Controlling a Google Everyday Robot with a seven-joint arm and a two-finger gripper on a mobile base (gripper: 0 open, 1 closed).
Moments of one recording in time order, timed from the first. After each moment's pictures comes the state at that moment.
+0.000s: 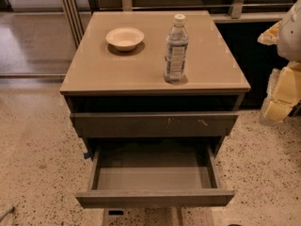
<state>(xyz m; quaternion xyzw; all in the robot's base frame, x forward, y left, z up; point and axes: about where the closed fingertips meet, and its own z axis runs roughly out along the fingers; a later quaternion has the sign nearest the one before) 0.438 -0.217 0.976 -0.60 0.78 -0.03 0.16</state>
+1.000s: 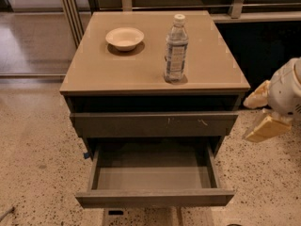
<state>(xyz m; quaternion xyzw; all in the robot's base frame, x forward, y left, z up) 0.424 -0.226 0.881 -0.60 0.78 0.01 0.18</state>
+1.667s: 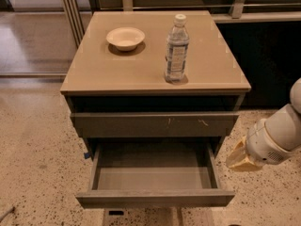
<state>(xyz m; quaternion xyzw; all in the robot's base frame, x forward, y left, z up) 0.399 -0.227 0.729 -0.61 0.77 0.14 0.14</state>
